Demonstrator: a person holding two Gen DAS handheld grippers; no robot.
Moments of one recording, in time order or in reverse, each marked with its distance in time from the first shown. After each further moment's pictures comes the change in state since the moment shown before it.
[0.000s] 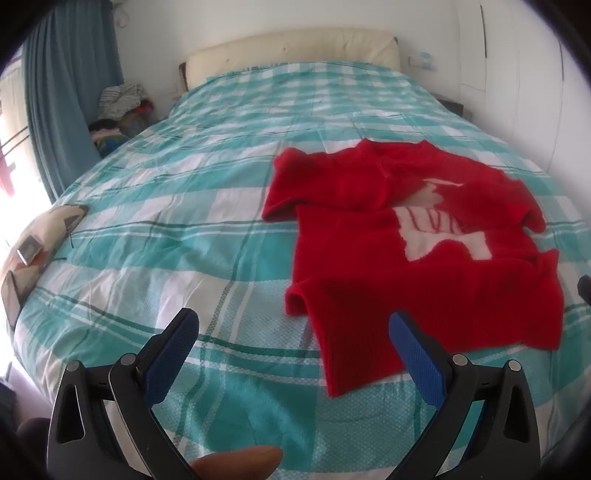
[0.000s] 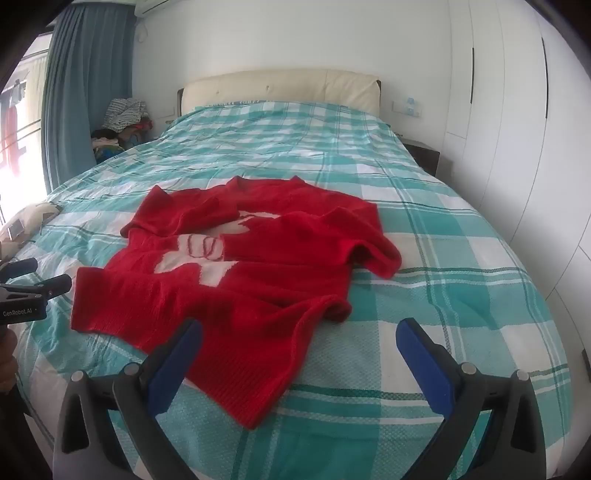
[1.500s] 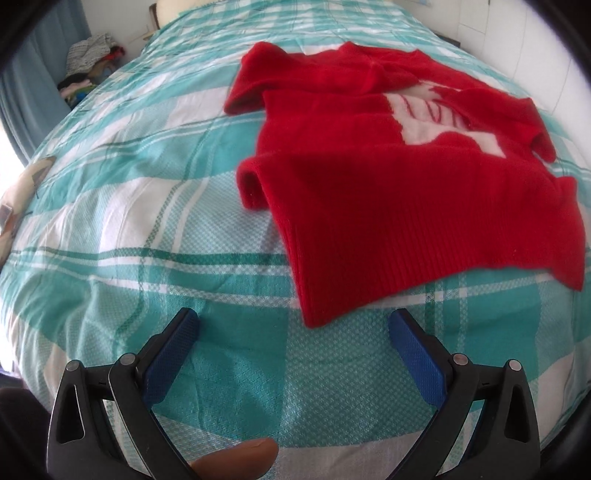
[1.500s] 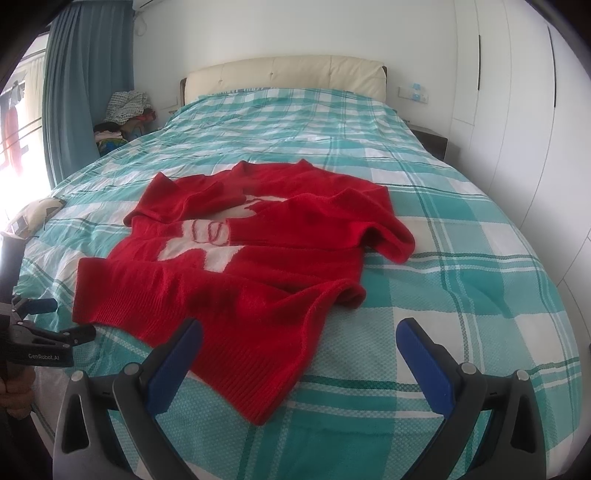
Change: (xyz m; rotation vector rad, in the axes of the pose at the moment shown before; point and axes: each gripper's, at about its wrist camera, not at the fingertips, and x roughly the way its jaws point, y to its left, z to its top) left arm 0.044 -0.021 -0.048 0.030 0.303 -0.059; right arm 0.010 0.006 -0.006 0.010 0.057 0.025
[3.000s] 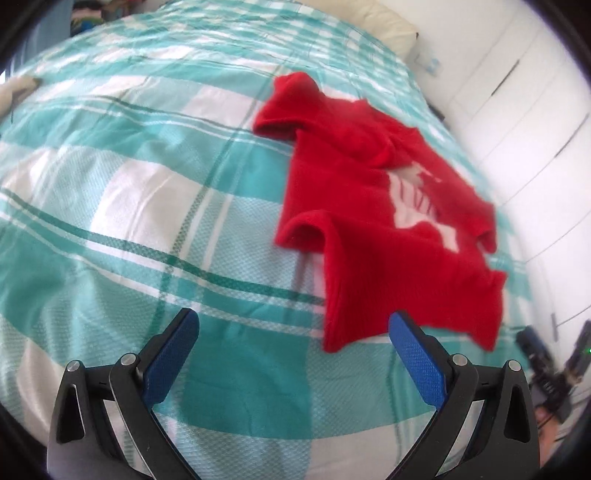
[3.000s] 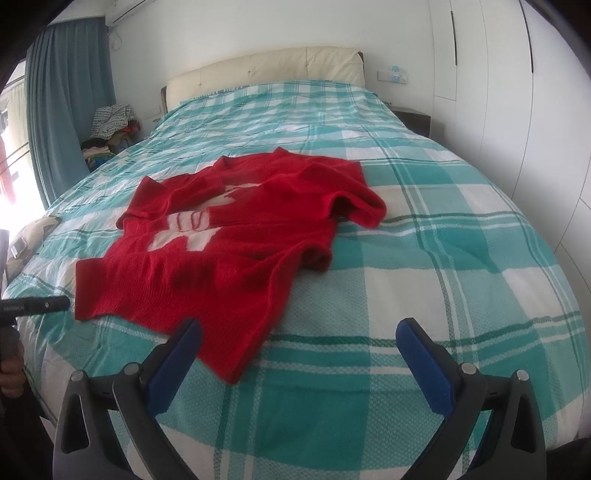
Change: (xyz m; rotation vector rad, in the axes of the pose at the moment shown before) left arm -0.018 0.093 0.011 -0.300 -0.041 -0.425; right arm -0.011 -0.033 -0.031 0.120 0.056 0.015
